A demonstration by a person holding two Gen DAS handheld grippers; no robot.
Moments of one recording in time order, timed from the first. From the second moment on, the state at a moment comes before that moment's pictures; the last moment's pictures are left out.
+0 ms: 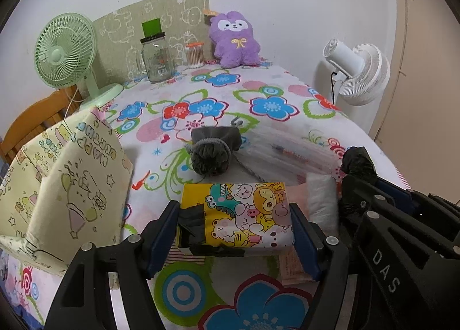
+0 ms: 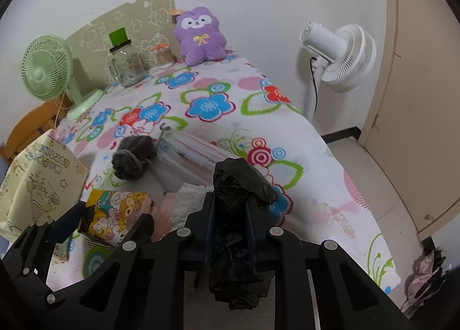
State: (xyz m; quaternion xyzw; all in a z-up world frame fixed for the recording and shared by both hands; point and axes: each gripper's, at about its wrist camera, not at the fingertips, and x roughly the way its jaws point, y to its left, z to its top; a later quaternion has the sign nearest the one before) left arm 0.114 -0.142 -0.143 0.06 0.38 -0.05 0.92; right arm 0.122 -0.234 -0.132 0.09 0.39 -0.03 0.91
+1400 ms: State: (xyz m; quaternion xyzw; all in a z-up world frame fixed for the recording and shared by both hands) left arm 0.065 -0.094 -0.033 0.03 0.29 -0.07 0.95; right arm 0.072 -0.181 -0.011 0.05 0.29 -0.01 0.96
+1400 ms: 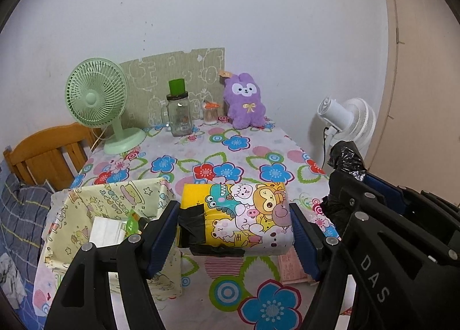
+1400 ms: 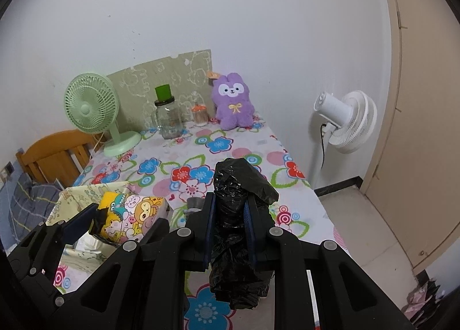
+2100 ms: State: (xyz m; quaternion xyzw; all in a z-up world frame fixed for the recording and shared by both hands) left arm 0.061 -0.042 -0.016 0.02 0.27 -0.05 0.96; right arm 0.074 -0.128 0.011 0.04 0.28 0.04 0.96
